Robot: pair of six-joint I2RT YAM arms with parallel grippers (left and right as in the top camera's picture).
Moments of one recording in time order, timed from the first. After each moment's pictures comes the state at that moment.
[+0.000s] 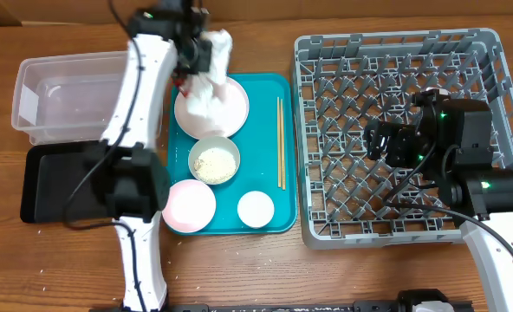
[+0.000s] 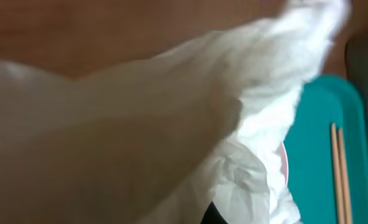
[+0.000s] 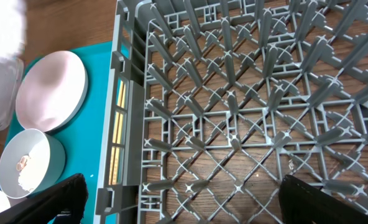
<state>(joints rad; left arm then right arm) -0.11 2.28 2.37 -1.21 0.03 -0.04 0.05 1.13 1.07 -0.75 -0.20 0.20</state>
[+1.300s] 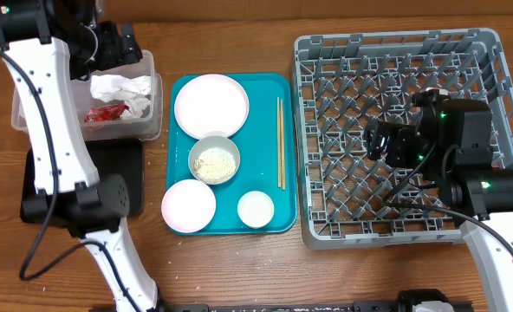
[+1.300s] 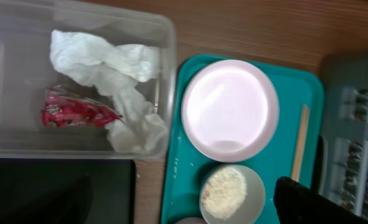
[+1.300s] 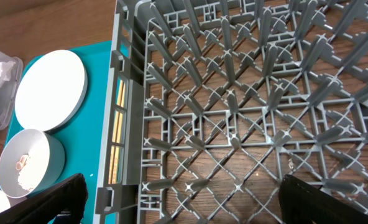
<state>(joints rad) 0.15 2.19 2.71 -1.68 0.21 -0.07 0.05 1.13 1.07 -0.76 -0.20 0.20</state>
